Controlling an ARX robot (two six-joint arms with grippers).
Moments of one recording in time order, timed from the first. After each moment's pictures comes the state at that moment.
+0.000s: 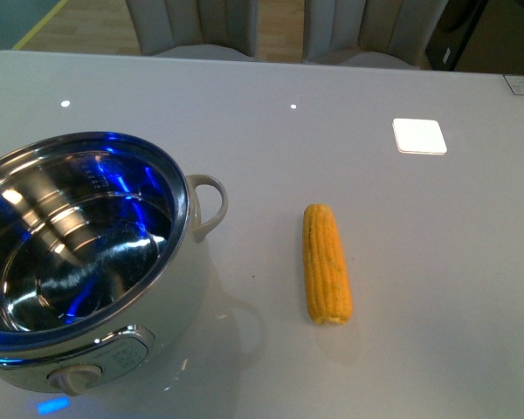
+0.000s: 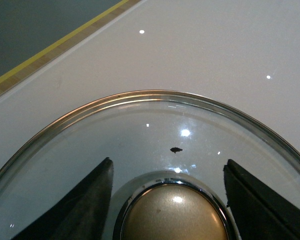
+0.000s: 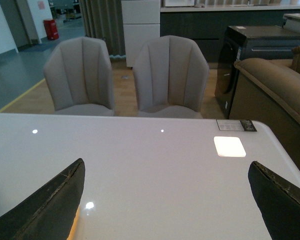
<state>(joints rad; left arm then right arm) 0.50 2.64 0.87 1.39 0.07 0.00 0.00 0.00 0.03 0.00 0.00 0.00</state>
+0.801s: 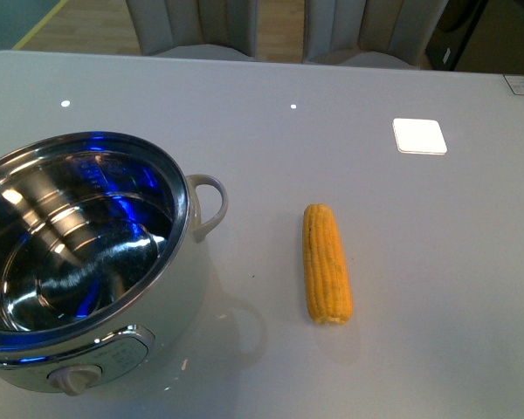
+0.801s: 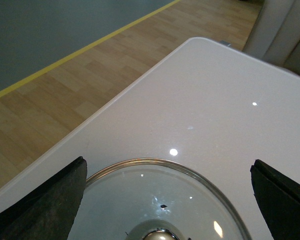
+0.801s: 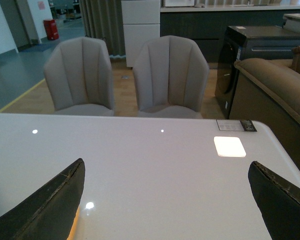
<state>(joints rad) 0.55 2.09 0.65 1.13 0.15 -0.09 0.00 0.00 0.03 0.00 0.00 0.00</state>
